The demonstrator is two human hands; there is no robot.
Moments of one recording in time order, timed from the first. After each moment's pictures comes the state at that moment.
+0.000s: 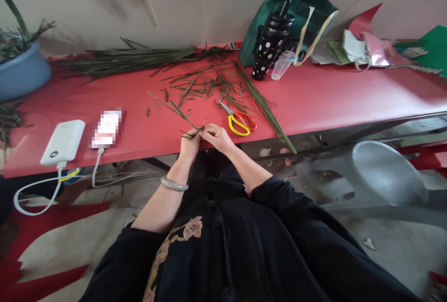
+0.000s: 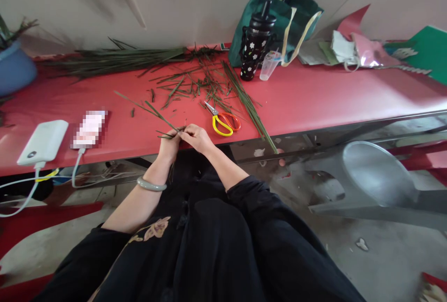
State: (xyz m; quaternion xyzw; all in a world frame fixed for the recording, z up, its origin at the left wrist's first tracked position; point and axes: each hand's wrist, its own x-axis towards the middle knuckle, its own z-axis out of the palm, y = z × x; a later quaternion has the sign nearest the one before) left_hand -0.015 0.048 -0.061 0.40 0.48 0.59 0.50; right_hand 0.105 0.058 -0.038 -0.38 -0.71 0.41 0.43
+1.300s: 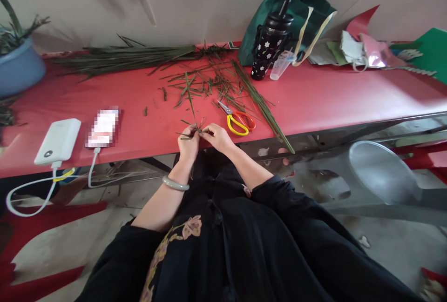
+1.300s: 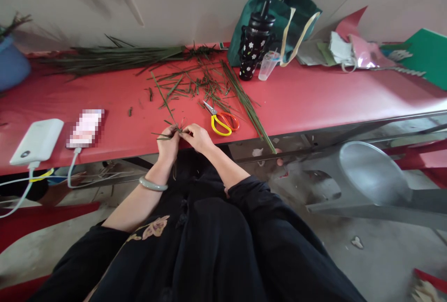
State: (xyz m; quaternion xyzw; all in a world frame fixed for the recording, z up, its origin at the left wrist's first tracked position) left_hand -0.012 0.048 -0.065 0.41 0.55 0.63 0.38; right_hand 0.108 0.060 -0.042 -0.47 -0.73 0.34 0.37
